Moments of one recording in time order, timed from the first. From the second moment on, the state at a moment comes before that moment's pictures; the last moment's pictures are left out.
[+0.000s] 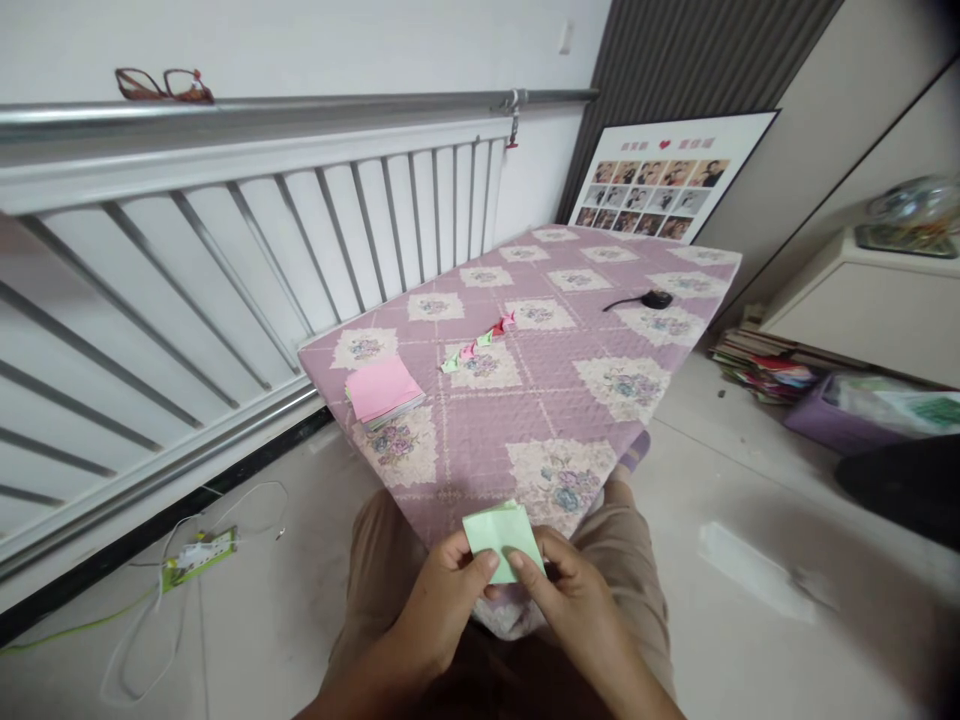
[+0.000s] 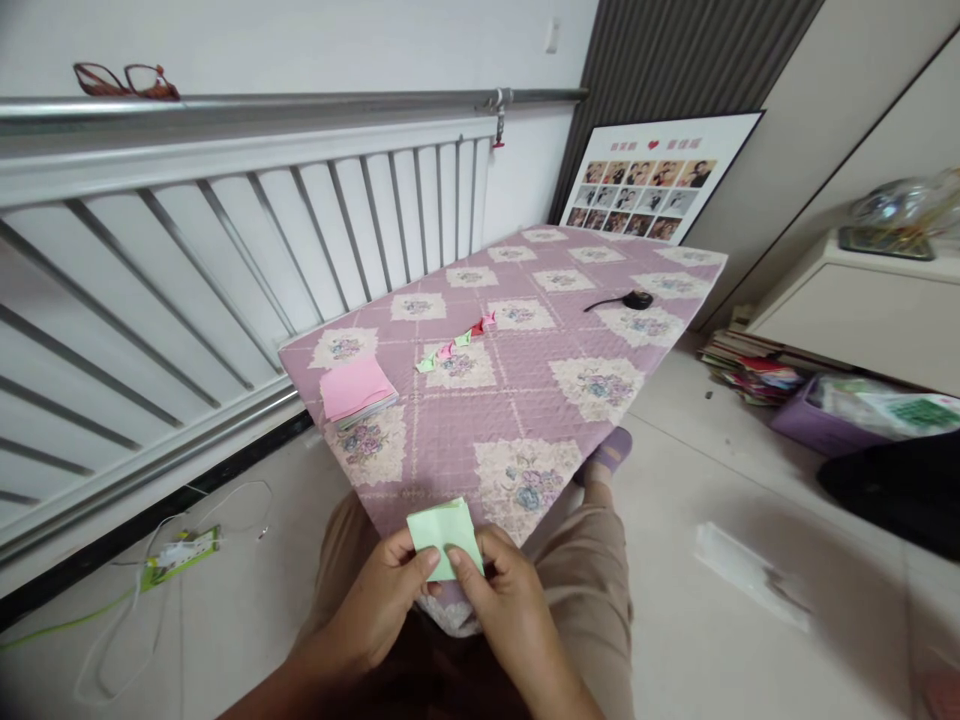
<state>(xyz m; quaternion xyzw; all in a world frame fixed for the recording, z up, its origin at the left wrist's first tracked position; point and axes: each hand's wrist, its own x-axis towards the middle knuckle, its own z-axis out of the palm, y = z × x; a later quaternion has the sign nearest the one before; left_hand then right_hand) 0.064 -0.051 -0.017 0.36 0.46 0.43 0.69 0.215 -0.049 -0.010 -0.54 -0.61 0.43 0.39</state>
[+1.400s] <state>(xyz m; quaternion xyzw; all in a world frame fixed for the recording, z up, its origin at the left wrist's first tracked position) 0.059 -0.049 -0.025 0.42 0.53 0.36 0.64 0.187 -0.054 -0.026 -0.50 -0.33 0.63 0.50</state>
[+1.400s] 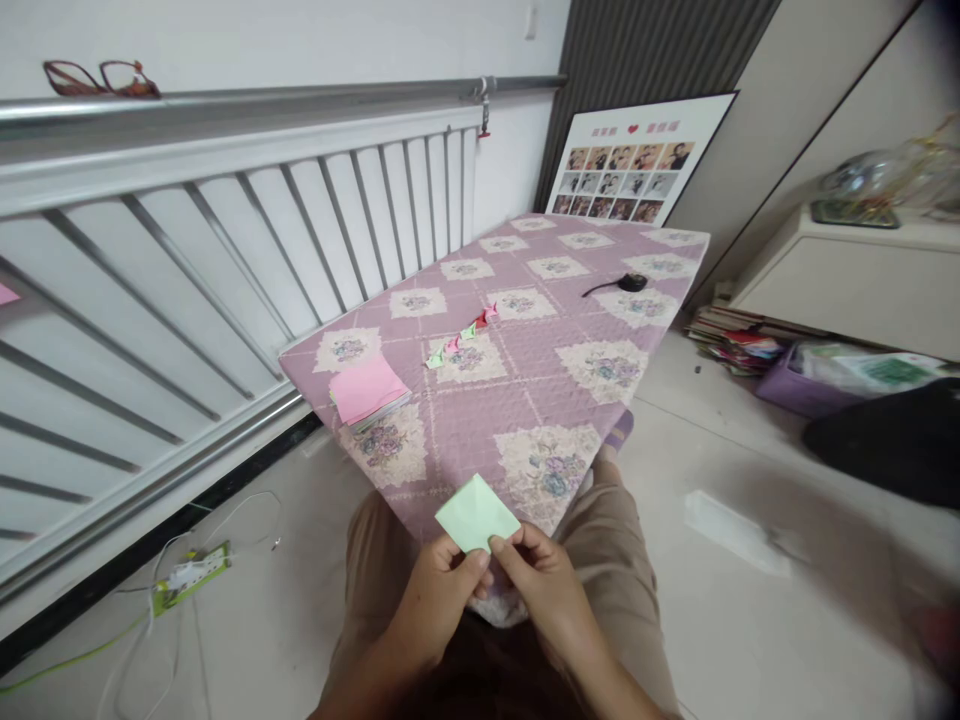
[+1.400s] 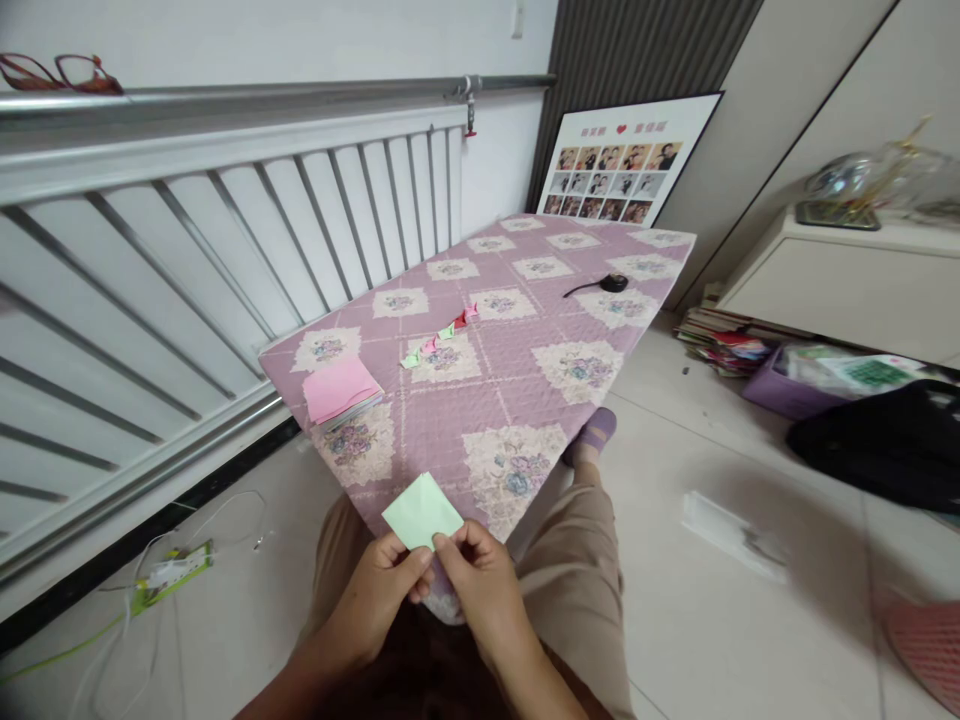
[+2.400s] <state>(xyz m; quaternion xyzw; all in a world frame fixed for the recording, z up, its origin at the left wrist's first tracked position) 0.033 -0.034 -0.055 0.54 0.58 0.16 0.59 0.212 0.002 -0.061 -0.59 -0.56 0.45 0.36</state>
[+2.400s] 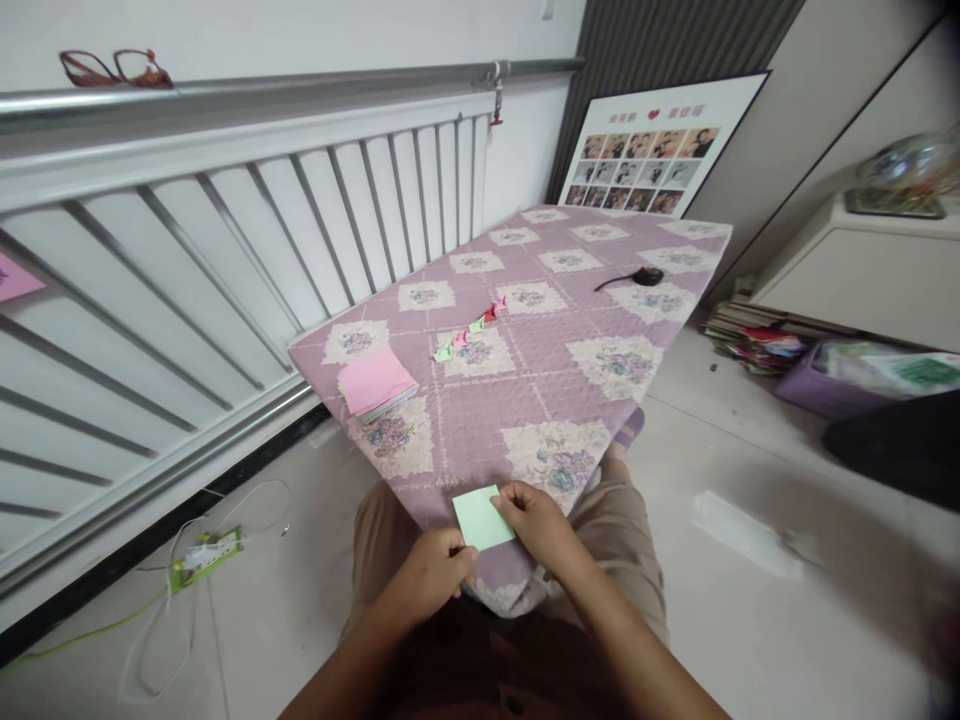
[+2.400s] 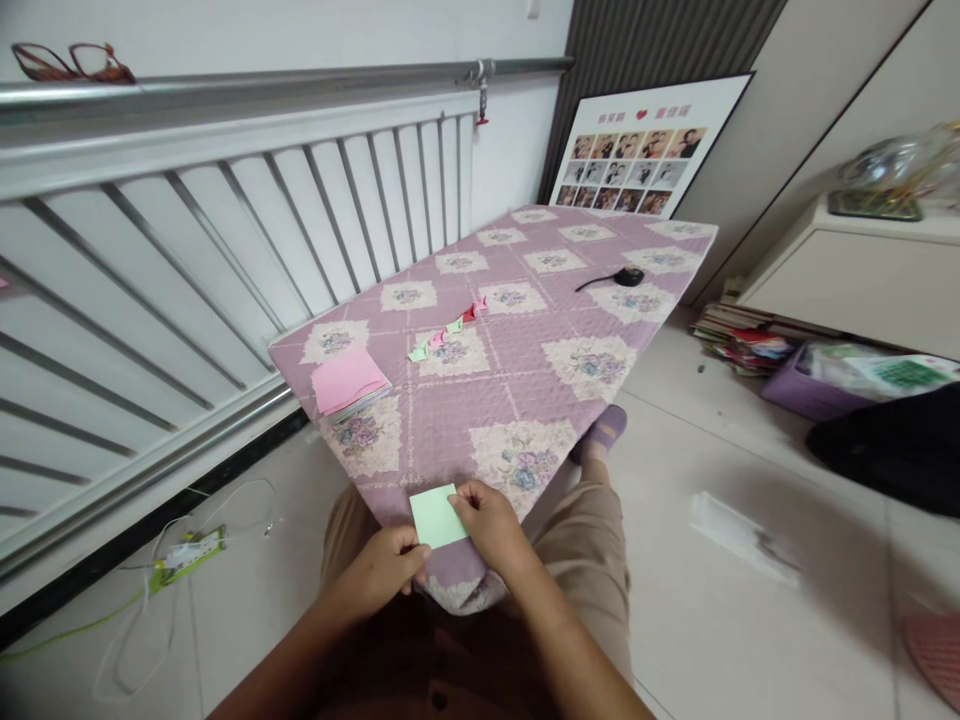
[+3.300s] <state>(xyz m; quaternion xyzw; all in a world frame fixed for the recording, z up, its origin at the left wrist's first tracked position) 0.051 0.031 -0.060 0.78 0.59 0.06 0.23 0.233 0.000 -0.090 -0.63 -0.74 0.06 0.22</state>
